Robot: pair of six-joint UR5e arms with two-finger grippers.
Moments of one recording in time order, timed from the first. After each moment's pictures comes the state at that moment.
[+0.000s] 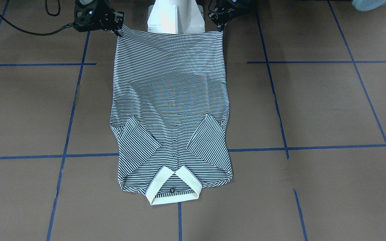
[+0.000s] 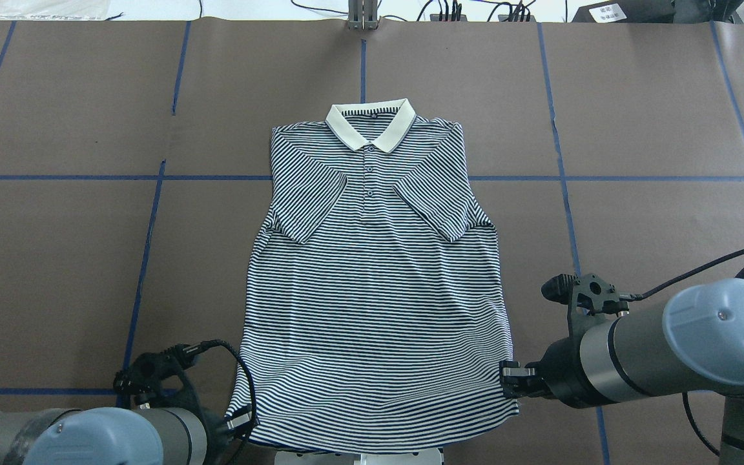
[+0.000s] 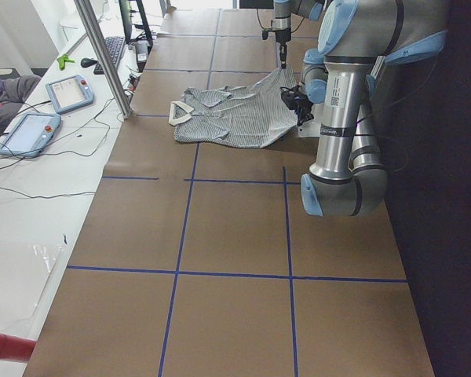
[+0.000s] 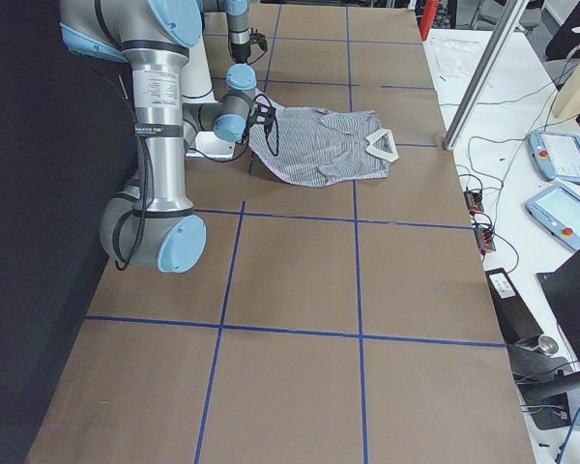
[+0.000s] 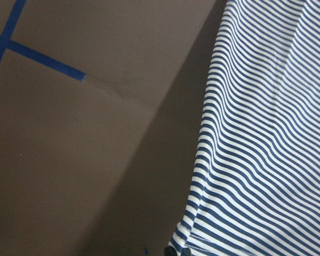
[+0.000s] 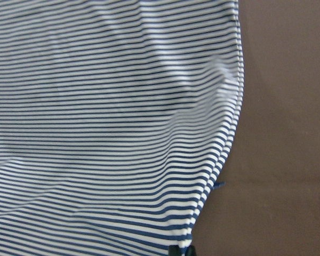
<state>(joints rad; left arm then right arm) -0.11 -1.86 -2.33 -1.35 -1.58 -1.96 0.37 -1.51 2.28 -1.32 1.95 1.51</state>
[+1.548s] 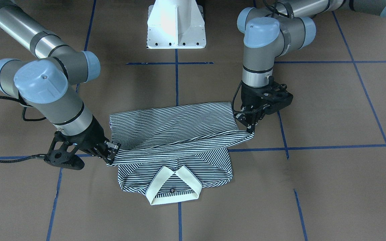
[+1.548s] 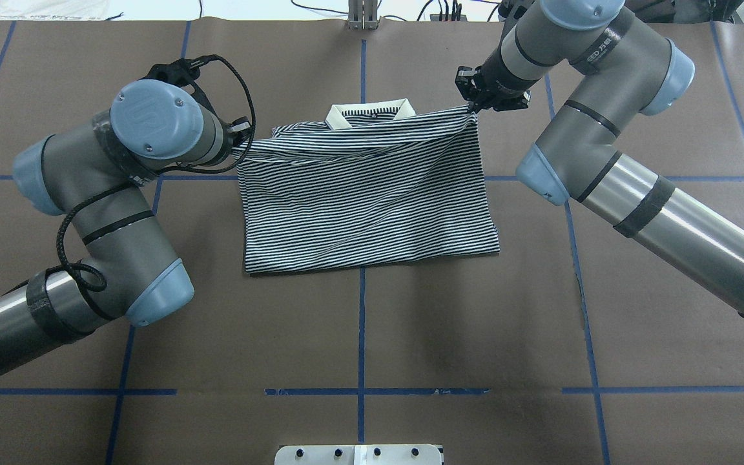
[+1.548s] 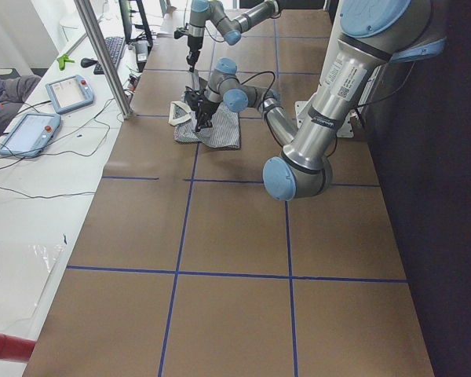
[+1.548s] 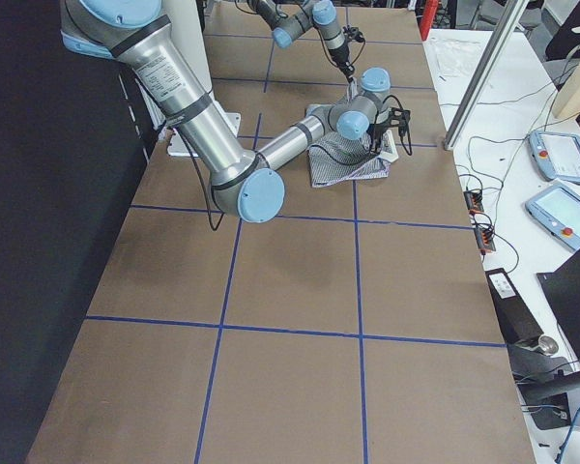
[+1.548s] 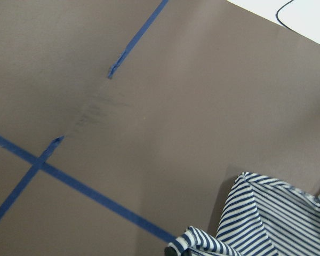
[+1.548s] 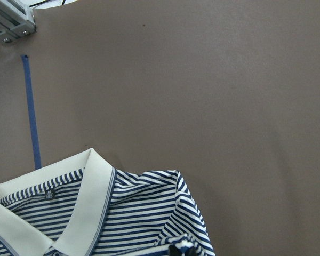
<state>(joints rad) -0.69 -2.16 -1.68 -1.70 -1.59 -1.60 0.89 -0.87 1.36 -1.18 2.05 1.28</state>
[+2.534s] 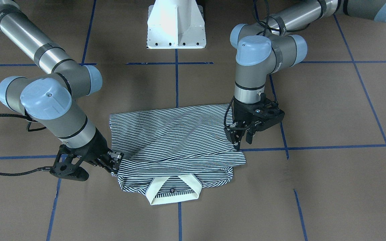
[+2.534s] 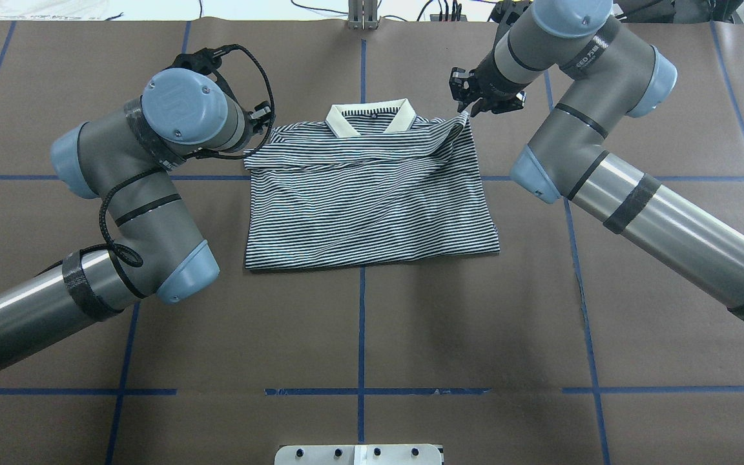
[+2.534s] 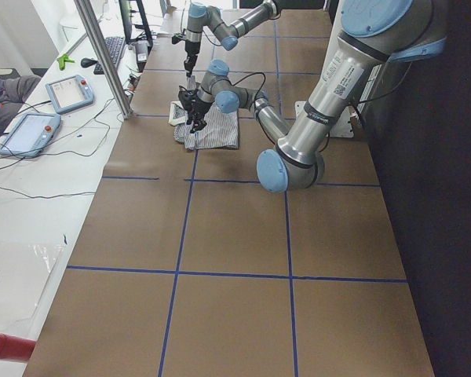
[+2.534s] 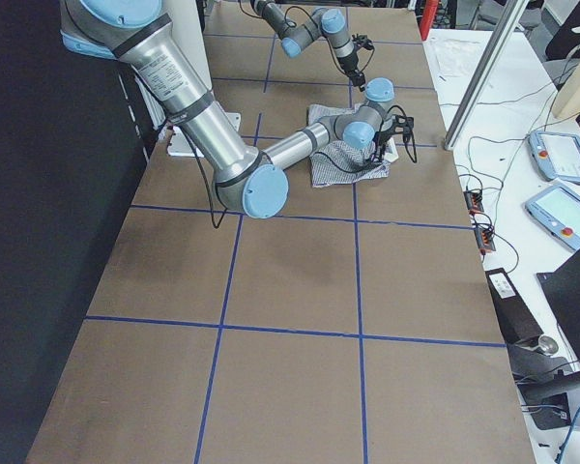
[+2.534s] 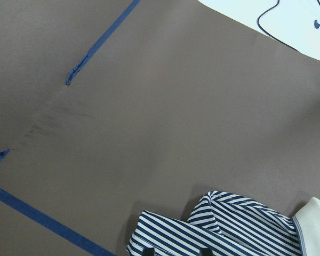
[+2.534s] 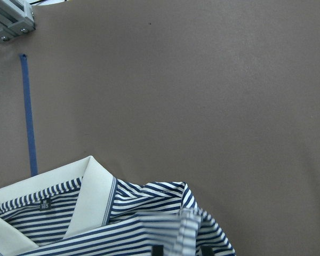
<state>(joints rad) -0.69 -2.22 -1.58 -1.77 -1.59 -1.60 0.88 -0.86 1.30 -1.12 2.05 1.27</state>
